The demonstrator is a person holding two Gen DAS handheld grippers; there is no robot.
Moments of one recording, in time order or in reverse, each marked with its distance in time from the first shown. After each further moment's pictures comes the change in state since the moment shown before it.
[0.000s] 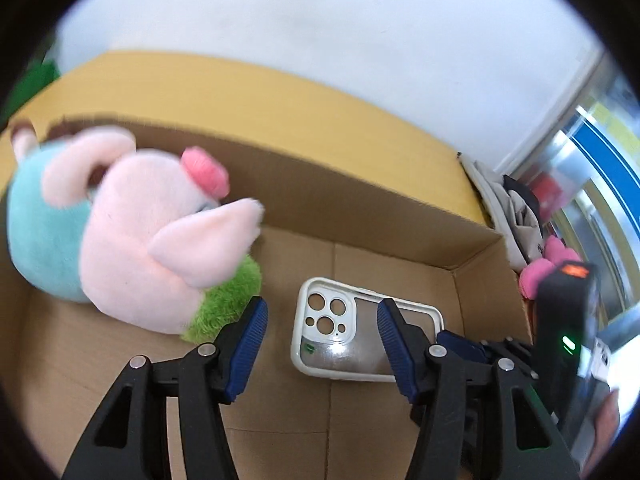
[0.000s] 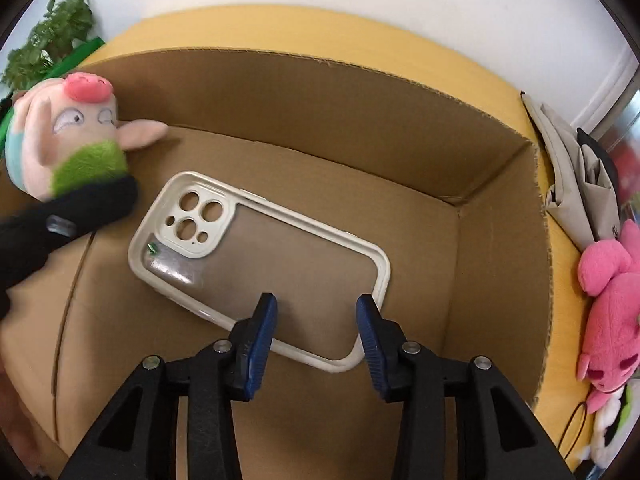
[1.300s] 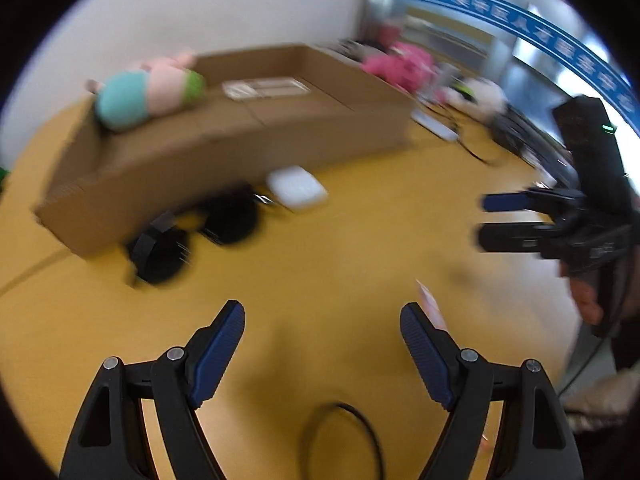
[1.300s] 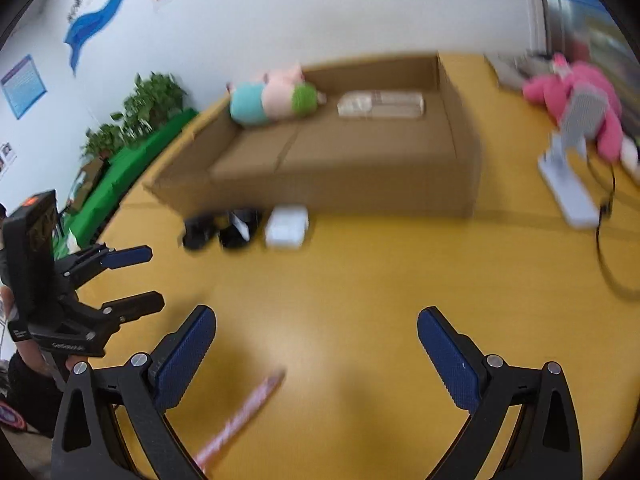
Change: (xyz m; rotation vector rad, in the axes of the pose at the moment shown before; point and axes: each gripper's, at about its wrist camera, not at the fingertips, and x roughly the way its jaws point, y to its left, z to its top) left arm -0.212 0.025 -0.300 0.575 0.181 -0.188; right arm -0.192 0.087 -0.348 0.194 -0.193 0.340
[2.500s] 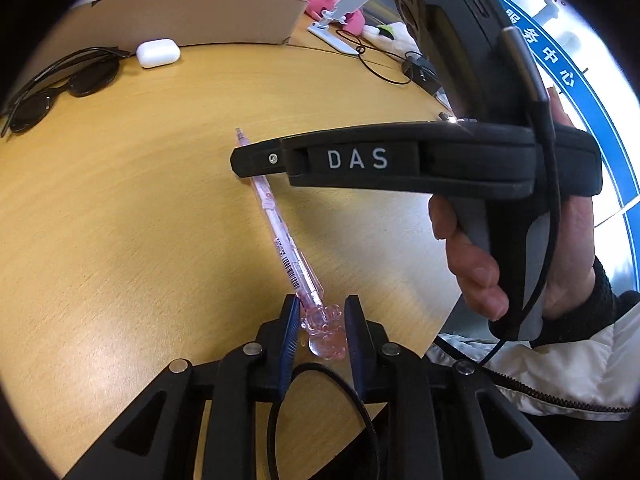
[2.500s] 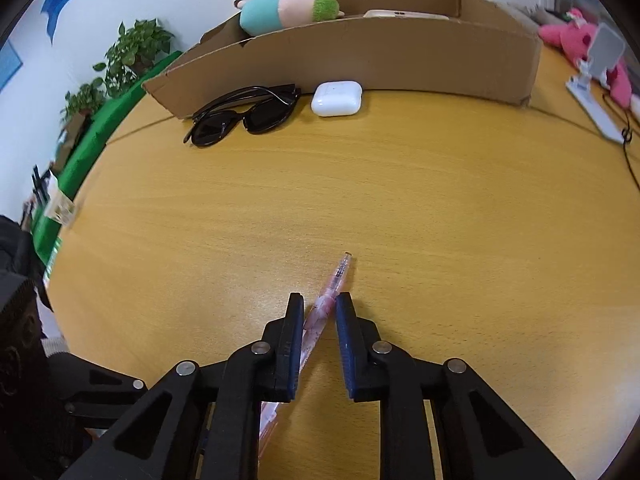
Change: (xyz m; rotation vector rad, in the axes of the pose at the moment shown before) left arm 0.026 -0.100 -0.076 -0.091 0.162 -0.295; right arm 0.040 0.064 -0.053 0.023 0.126 -0.032
